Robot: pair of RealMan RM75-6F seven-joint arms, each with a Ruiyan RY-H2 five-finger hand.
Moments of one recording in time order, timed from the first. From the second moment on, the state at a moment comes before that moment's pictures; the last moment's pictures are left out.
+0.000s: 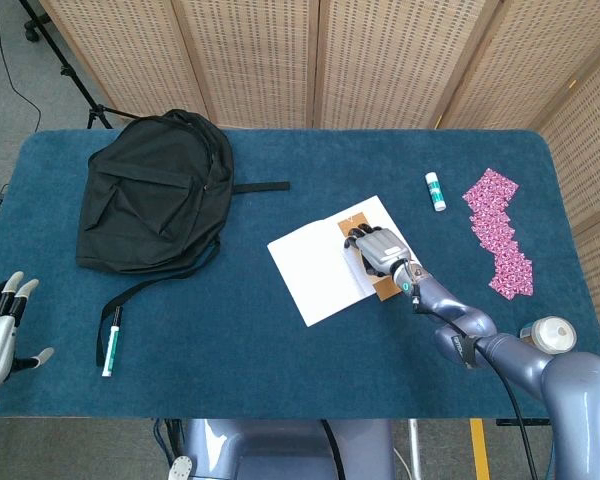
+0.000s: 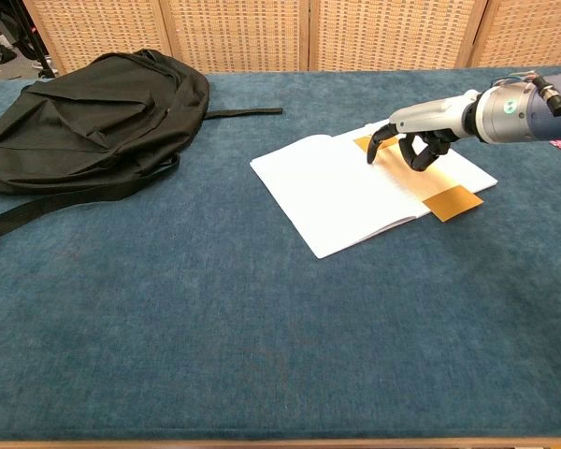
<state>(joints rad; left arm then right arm) -0.10 -1.14 -0.07 -1.69 1.32 1.40 0.15 1.02 -1.57 0.14 -0.99 -1.20 0.40 0.07</state>
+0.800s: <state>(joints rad) -0.10 -1.14 -0.07 -1.69 1.32 1.40 0.15 1.05 -1.63 0.14 -0.92 -1.19 0.40 0.04</state>
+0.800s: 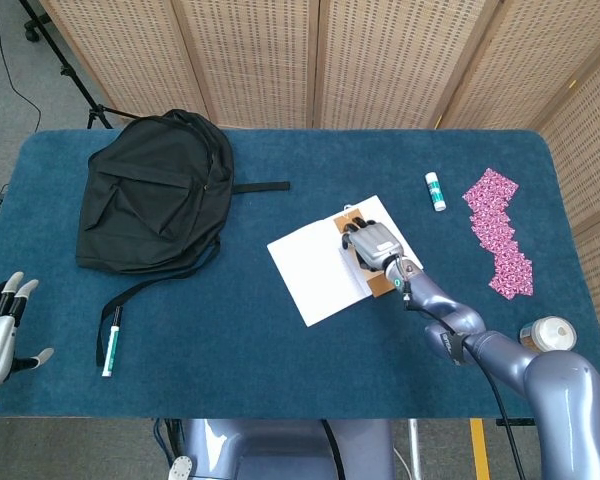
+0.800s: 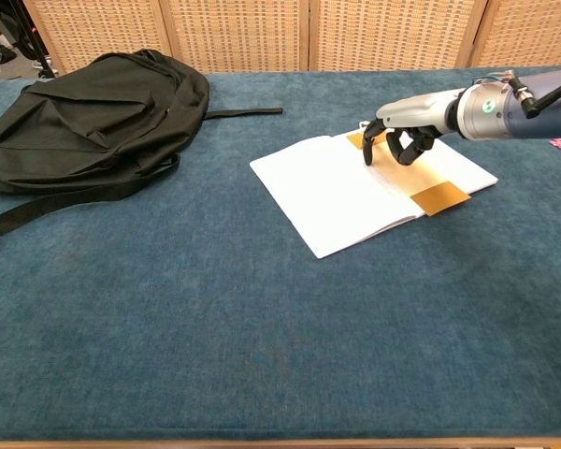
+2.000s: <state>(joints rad) -0.10 -1.14 -0.07 -1.69 1.32 1.40 0.14 1.06 -1.62 0.17 -0.95 -1.16 0.44 0.01</state>
